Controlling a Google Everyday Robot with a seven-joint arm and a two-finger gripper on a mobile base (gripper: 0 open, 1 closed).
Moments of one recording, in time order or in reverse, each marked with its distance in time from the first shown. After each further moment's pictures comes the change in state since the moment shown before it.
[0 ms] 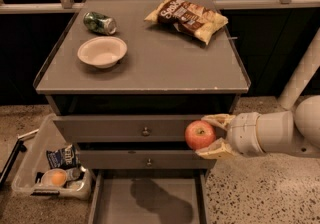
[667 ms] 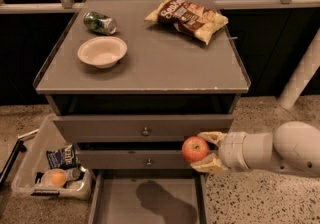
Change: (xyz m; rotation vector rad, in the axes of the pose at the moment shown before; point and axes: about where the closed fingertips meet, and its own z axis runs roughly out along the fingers) arm 0.055 0.020 0.053 -0.005 0.020 0.091
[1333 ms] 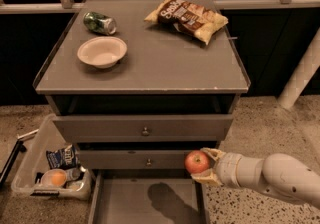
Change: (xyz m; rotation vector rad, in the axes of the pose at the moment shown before) arm 0.083 0.004 0.060 0.093 -0.012 0.075
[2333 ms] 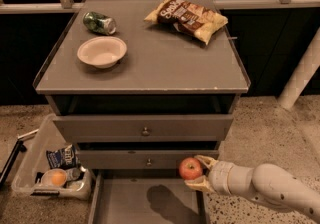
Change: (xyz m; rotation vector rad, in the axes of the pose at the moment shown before) arm 0.024 0.018 0.037 -0.005 -0.030 0.040
